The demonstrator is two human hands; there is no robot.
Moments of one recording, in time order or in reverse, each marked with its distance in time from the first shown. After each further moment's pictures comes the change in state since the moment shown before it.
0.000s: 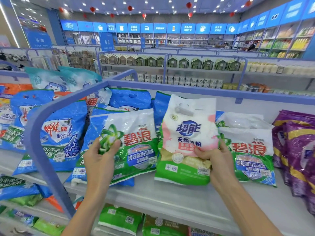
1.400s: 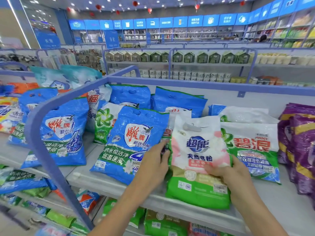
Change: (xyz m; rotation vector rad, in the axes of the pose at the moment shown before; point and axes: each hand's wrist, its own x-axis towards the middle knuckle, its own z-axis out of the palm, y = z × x) left_hand -0.048 -0.030 0.092 0.598 -0.570 0.194; right_hand -0.023 0.000 -0.054 -0.283 0.006 0.158
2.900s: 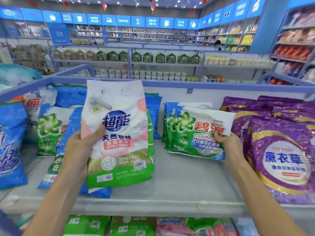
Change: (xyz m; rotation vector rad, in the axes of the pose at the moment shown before) left_hand 0.030 0.018 -0.056 -1.007 0.219 -0.291; right_hand 0.076 -0.040 -0.118 0.045 0.366 -0.248
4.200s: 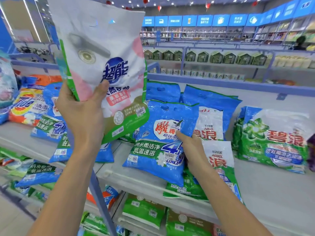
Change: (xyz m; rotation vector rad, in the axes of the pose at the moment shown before) left_hand 0.022 0.128 -0.117 0.135 0.388 0.806; right_hand -0.177 0.037 0.277 0.044 -0.575 0.224
